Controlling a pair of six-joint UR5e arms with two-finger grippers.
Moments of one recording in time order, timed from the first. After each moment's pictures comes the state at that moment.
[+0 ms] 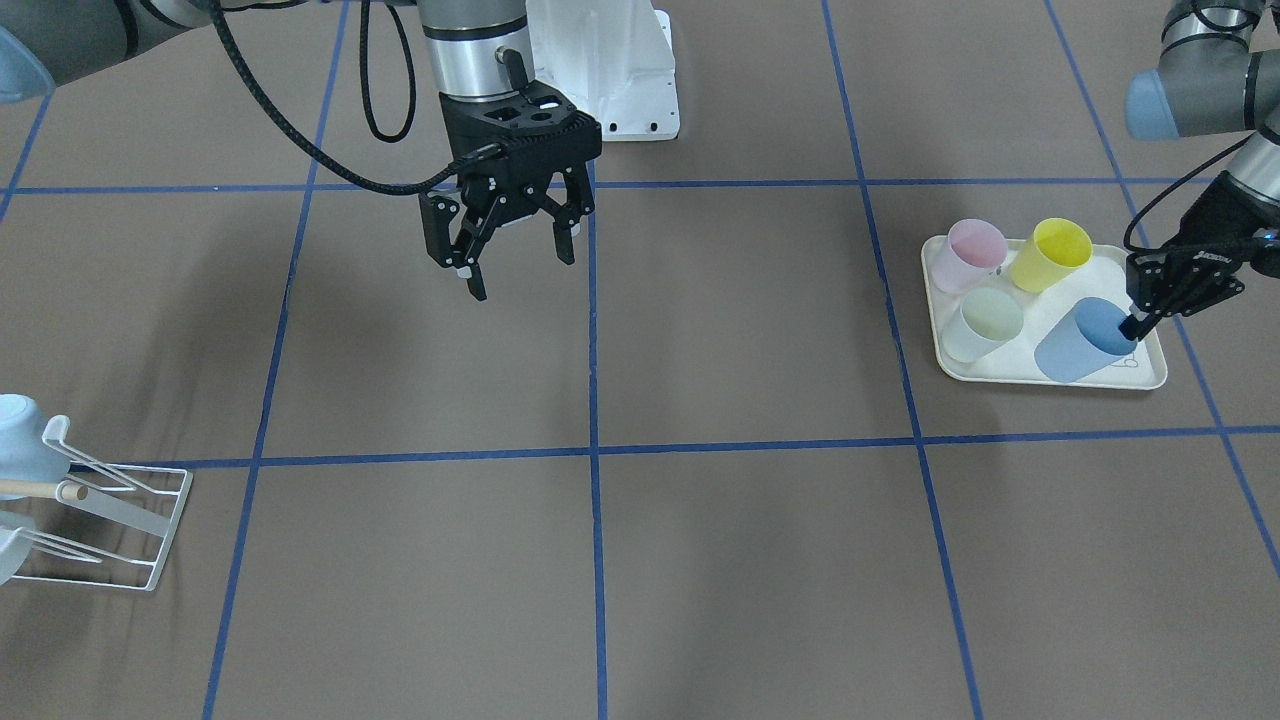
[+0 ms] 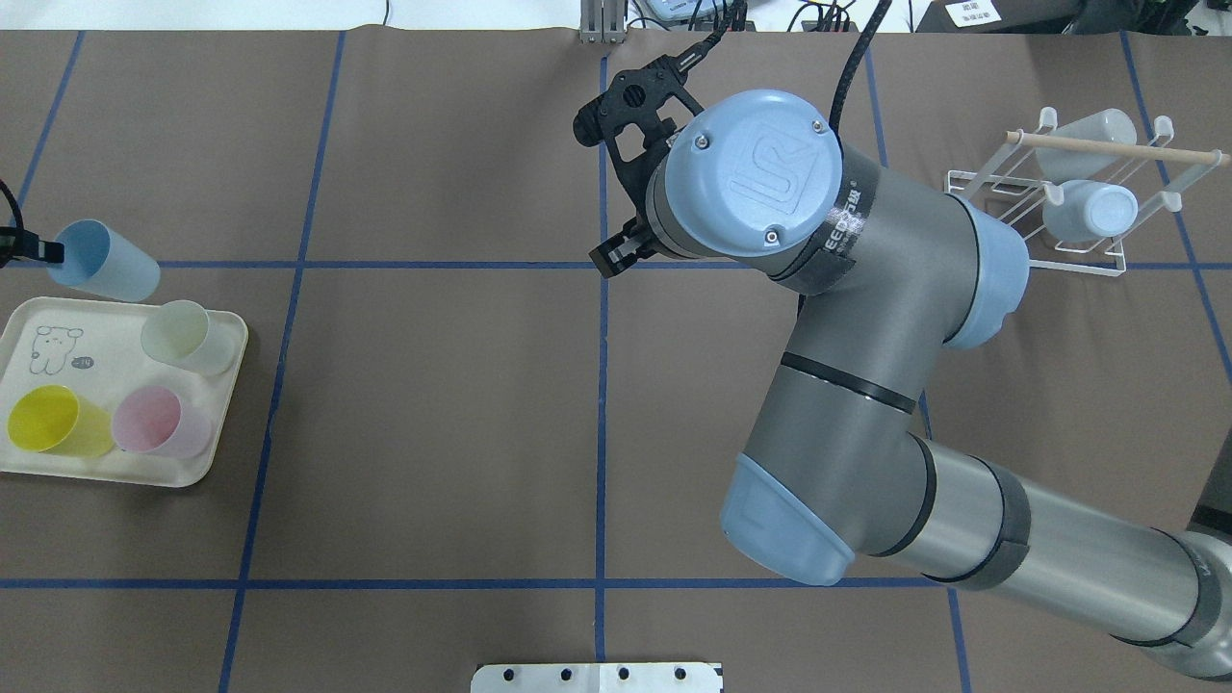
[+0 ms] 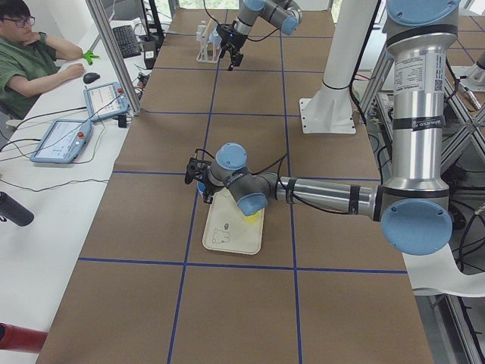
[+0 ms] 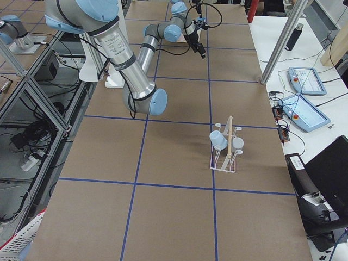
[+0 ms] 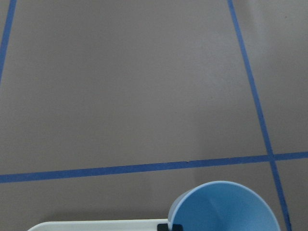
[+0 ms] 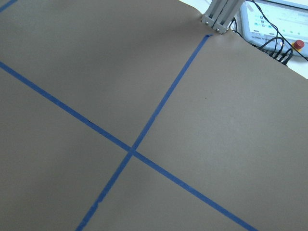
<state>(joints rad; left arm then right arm) -1.15 -1.53 -1.68 -2.47 -2.20 -0.86 0.57 -0.80 1.88 -1.71 1.56 0.59</state>
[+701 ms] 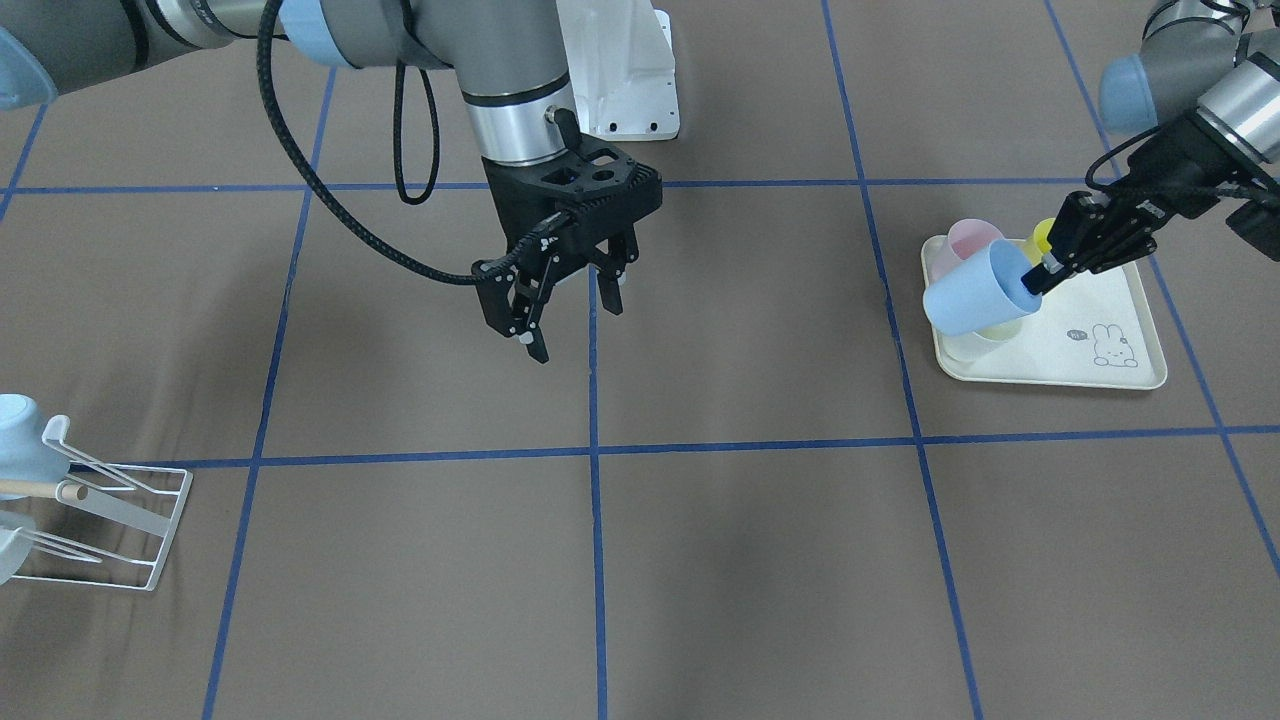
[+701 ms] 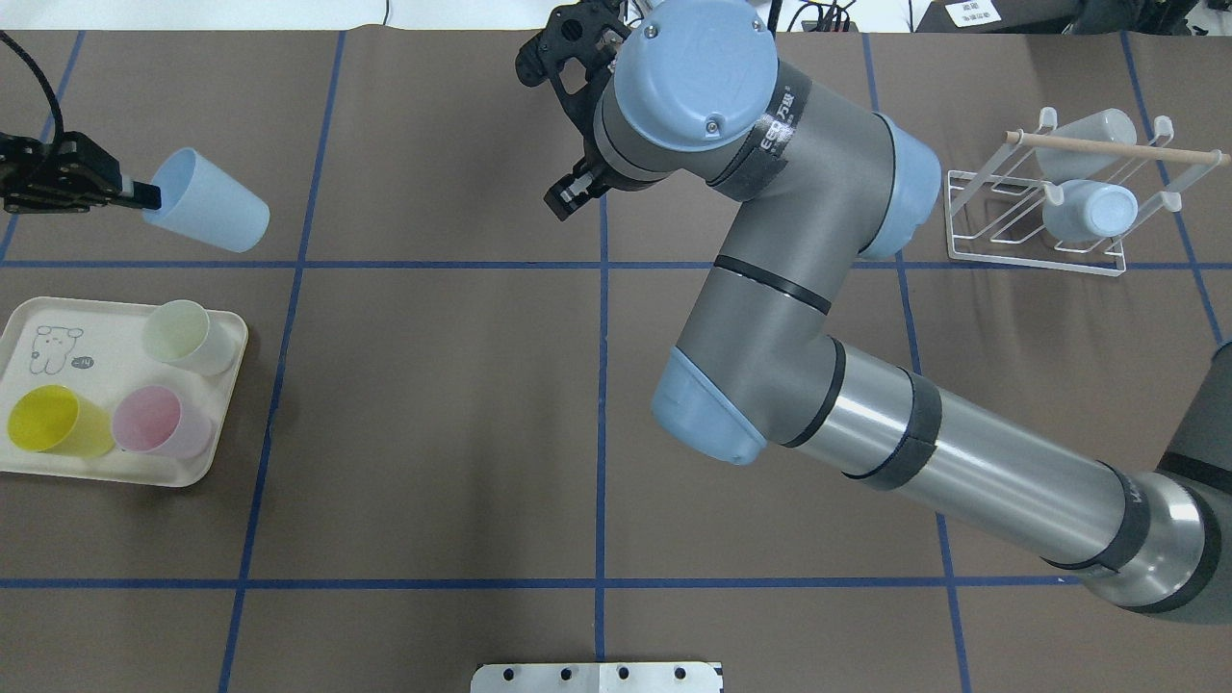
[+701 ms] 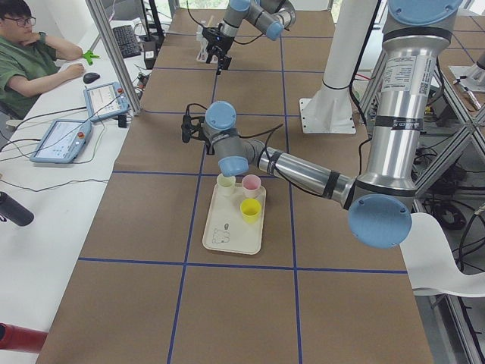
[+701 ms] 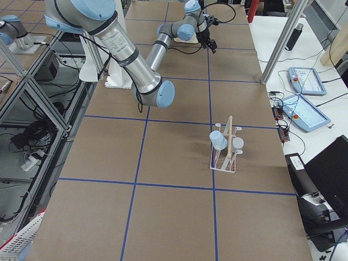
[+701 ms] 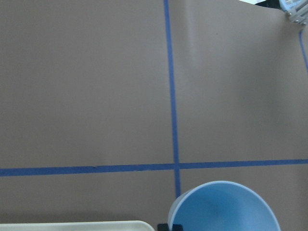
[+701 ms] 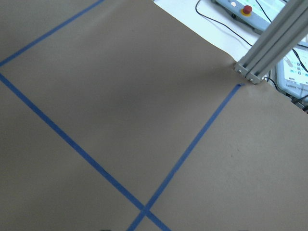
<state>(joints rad) -1.16 -1.71 -1.81 -2.47 -2.42 -1.33 0.64 -0.69 1.63 -1.45 1.65 0.46</state>
